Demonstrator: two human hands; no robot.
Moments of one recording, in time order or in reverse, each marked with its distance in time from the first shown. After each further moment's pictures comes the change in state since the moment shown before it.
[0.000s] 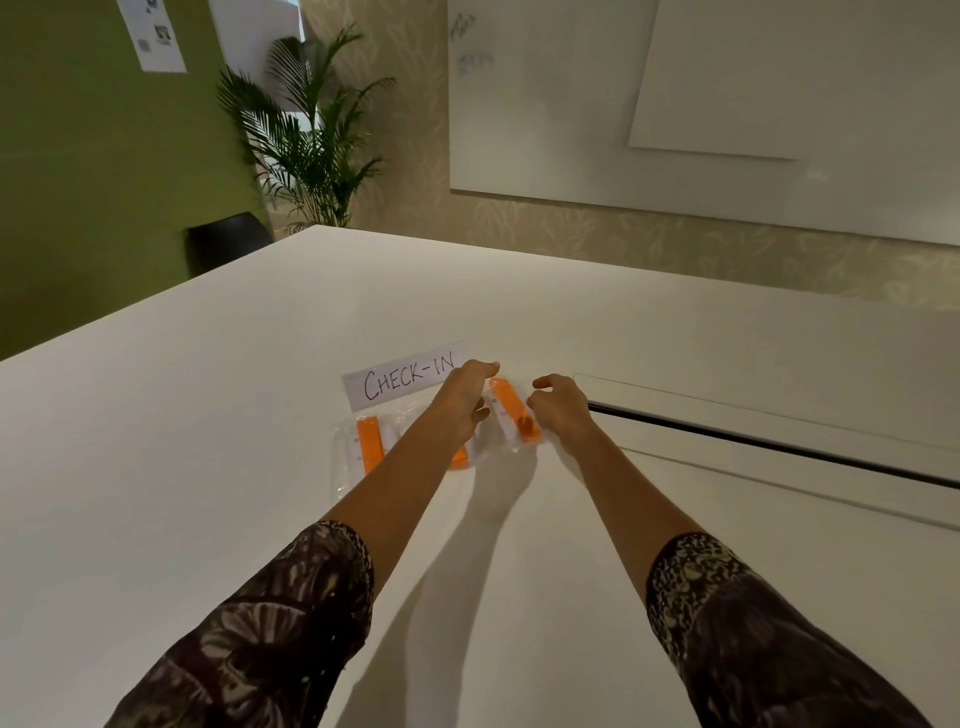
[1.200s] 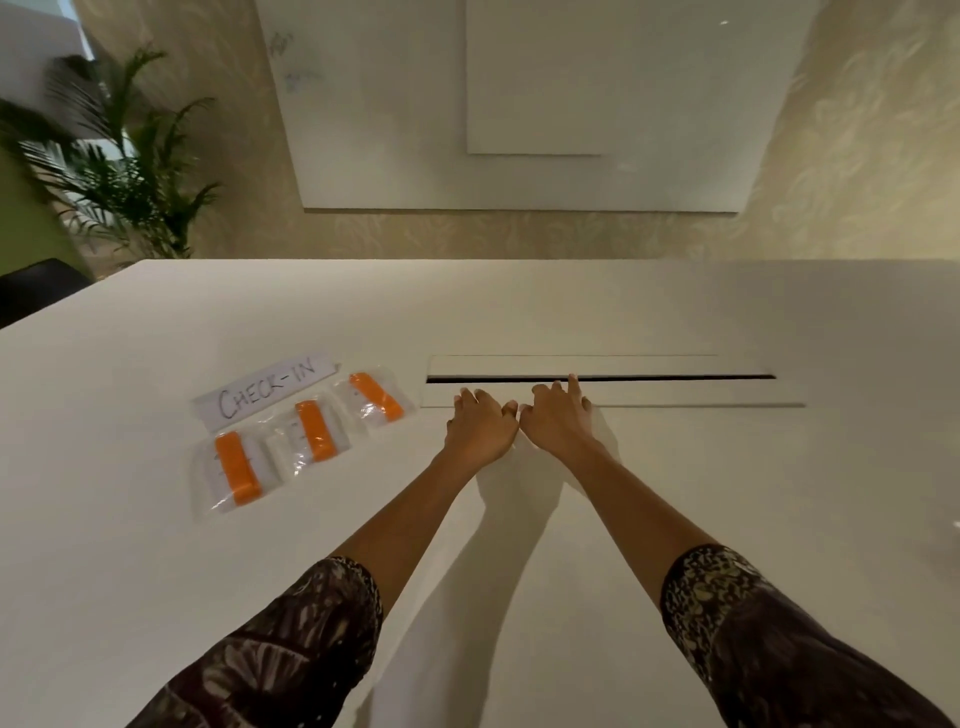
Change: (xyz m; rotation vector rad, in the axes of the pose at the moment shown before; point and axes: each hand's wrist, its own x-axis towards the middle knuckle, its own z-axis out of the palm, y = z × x) left_hand -0.087 -0.094 0.143 1.163 -0.224 0.451; right_hand -0.093 0.101 -0.139 -0.686 0.244 -0.026
